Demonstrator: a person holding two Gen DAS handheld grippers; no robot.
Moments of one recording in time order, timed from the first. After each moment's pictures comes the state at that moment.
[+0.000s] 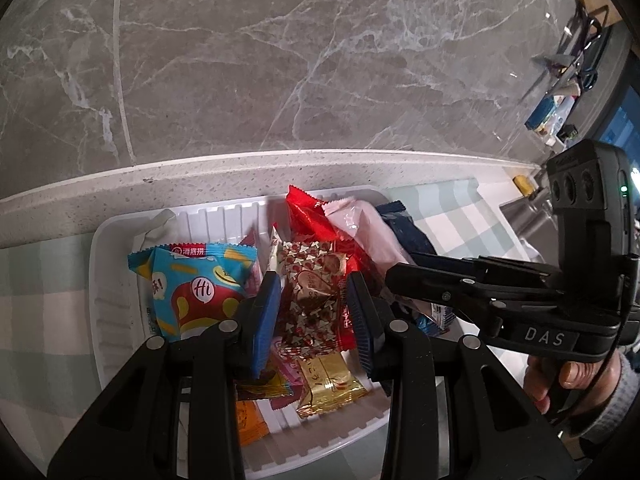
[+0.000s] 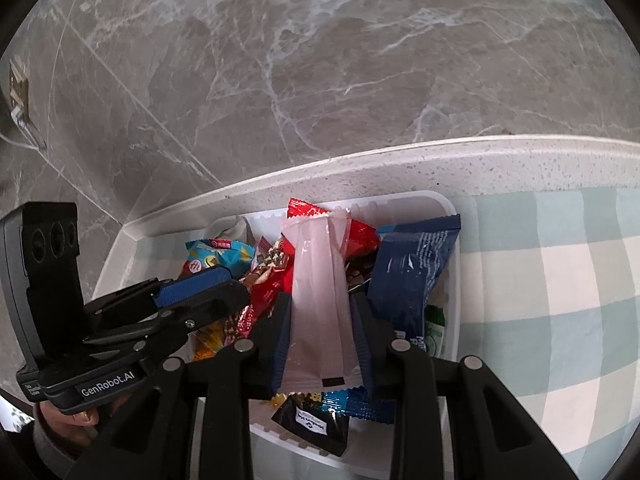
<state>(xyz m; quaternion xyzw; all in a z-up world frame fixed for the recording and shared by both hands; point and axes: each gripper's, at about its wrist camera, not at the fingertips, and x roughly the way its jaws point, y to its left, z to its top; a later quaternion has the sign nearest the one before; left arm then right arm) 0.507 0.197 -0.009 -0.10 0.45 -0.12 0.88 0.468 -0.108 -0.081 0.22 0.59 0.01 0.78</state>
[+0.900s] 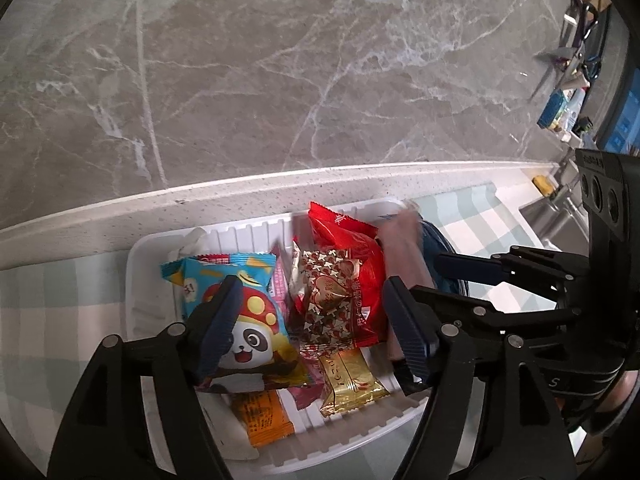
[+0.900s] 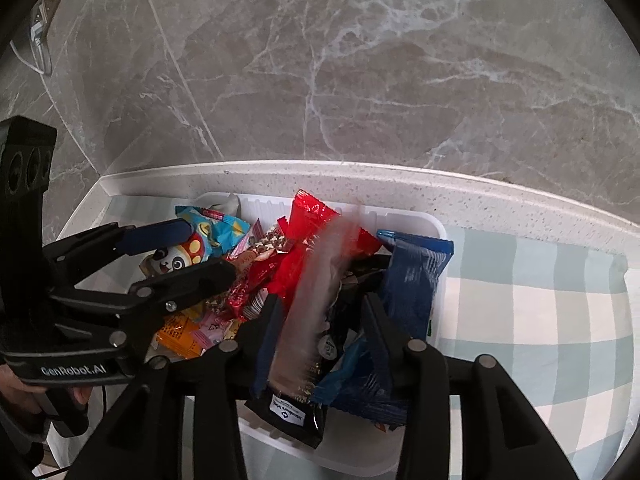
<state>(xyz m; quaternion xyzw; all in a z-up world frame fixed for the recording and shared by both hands) 0.493 0.192 0.002 -0.06 0.42 -0.08 0.90 0.469 -0.079 -0.072 0.09 0.59 0.01 0.80</state>
